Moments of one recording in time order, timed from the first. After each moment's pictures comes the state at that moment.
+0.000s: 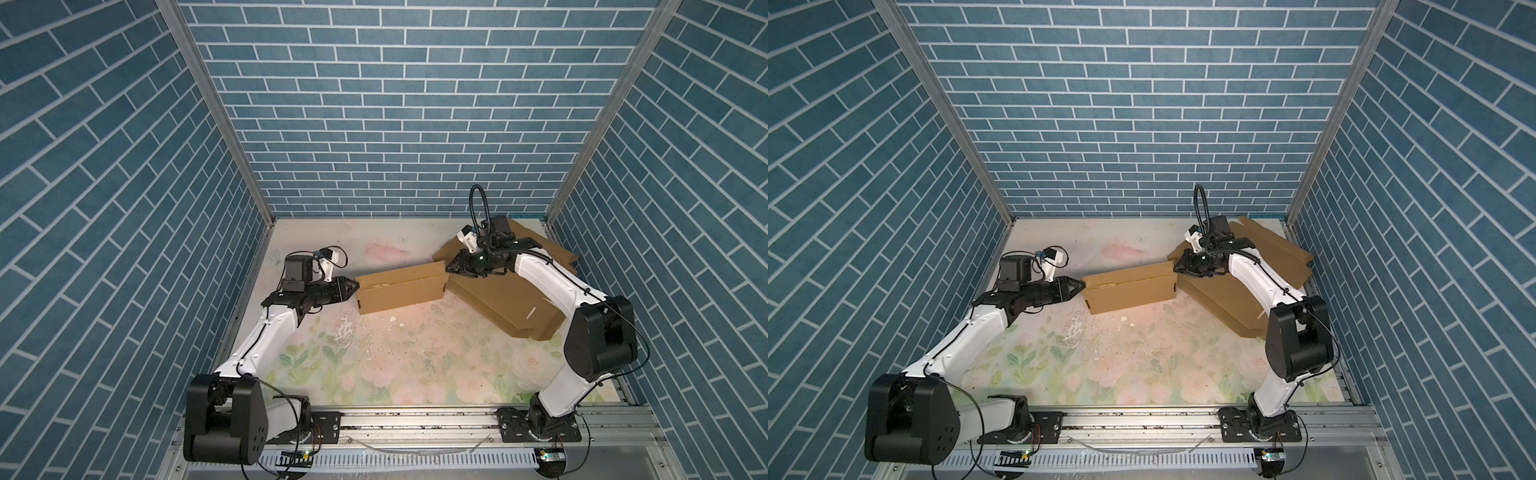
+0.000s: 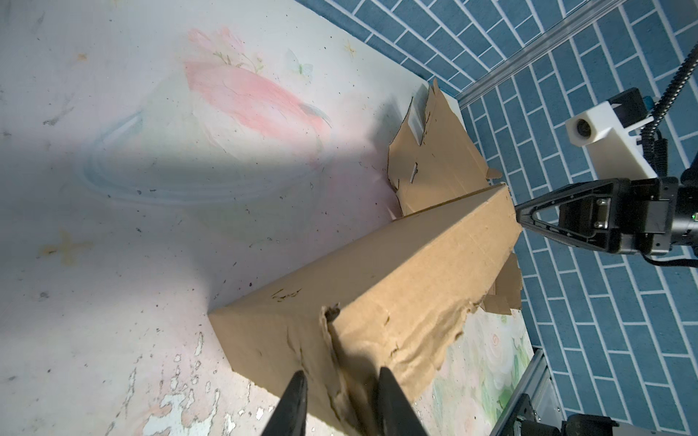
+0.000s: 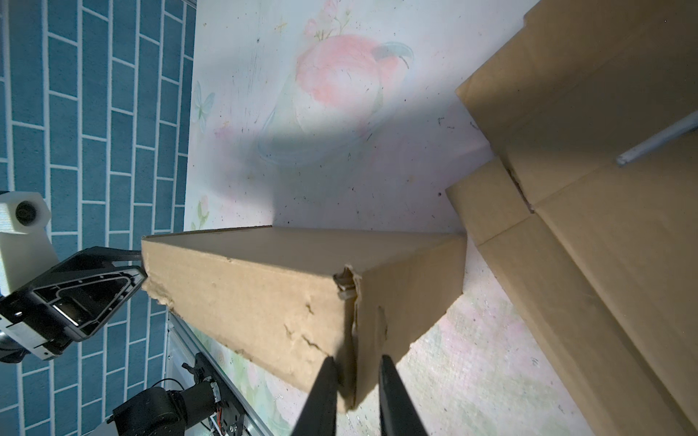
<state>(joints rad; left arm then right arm) -0.07 1.24 0.79 -0.32 0.65 -0.33 0.36 1.70 1.39 -0.69 -0.57 0.33</state>
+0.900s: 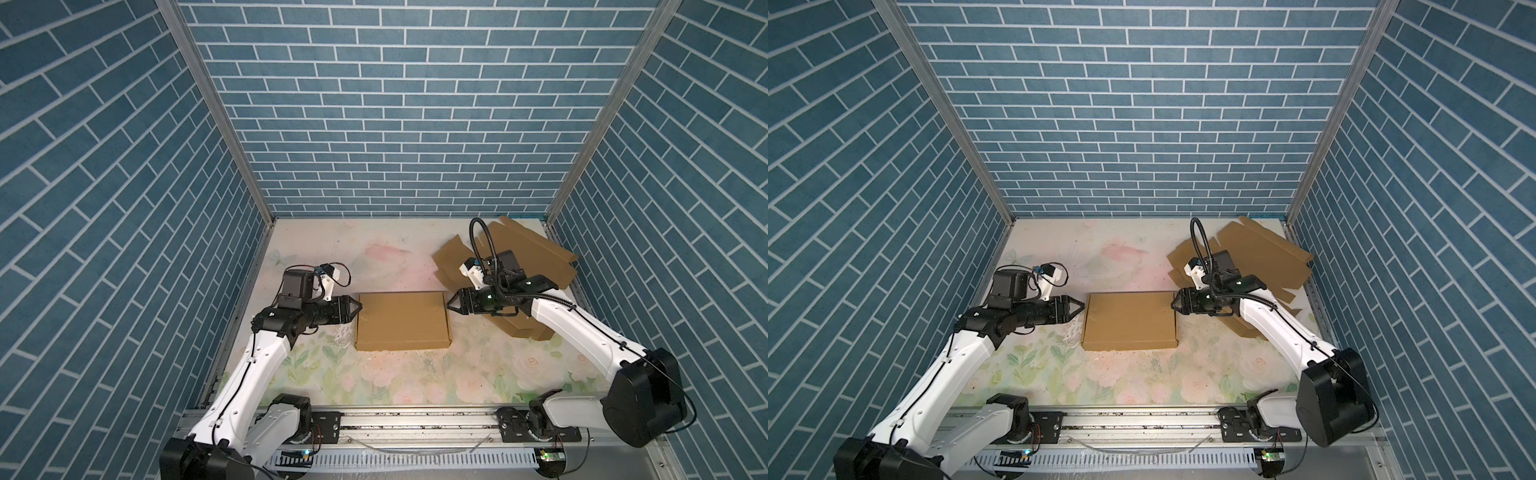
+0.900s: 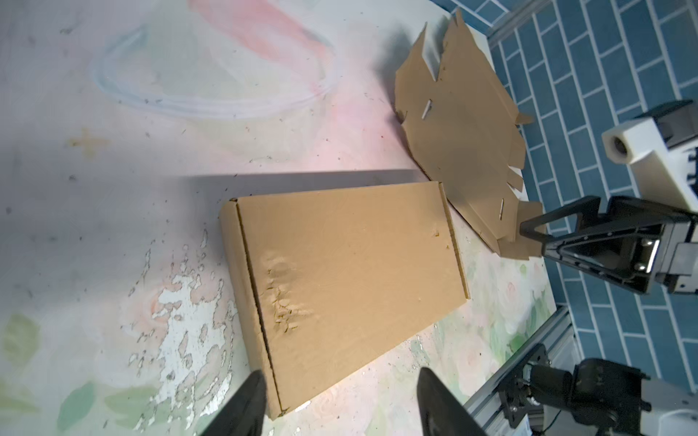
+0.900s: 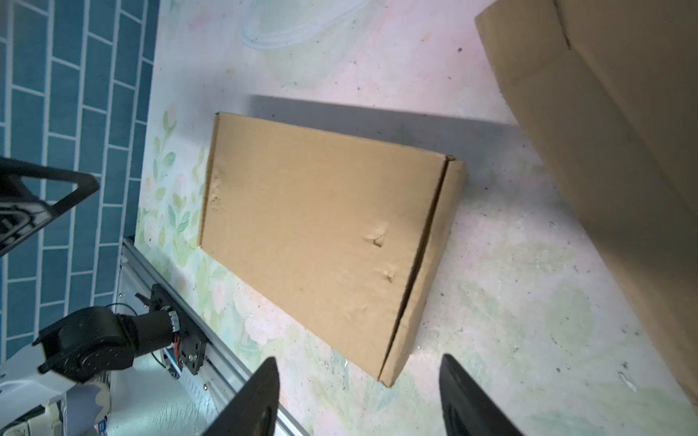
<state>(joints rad) -0.16 0.99 0.78 -0.67 0.50 -0.28 0.46 1.36 0.98 -0.66 -0.48 0.35</state>
